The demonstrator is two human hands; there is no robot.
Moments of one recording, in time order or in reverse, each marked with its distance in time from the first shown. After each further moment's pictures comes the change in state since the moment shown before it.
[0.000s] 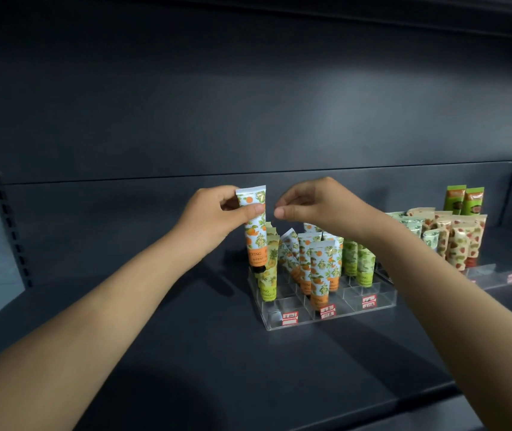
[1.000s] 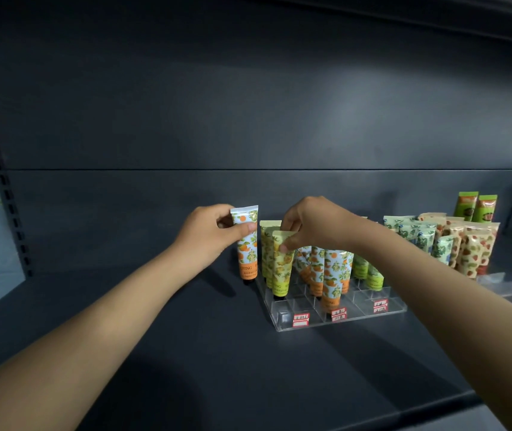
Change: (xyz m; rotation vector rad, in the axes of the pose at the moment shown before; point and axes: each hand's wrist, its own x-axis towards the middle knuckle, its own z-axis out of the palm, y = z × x) left_hand -0.002 -0.047 -0.007 0.007 -0.009 -0.077; right_hand 0.020 0.000 0.029 -0.439 -0.204 0.037
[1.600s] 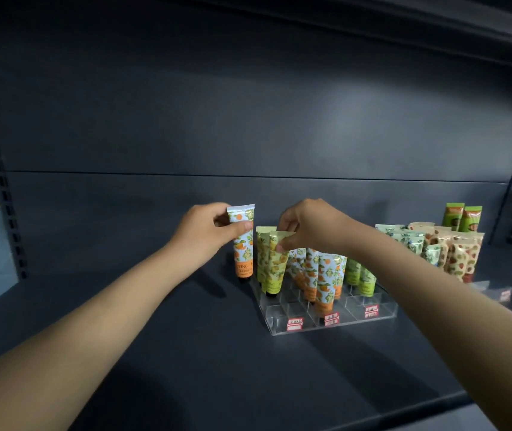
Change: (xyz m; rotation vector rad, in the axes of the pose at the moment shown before) left_hand 0.000 0.009 -0.005 0.042 0.034 0.028; right_hand -0.005 -0.006 -0.008 -0.004 0.039 0.011
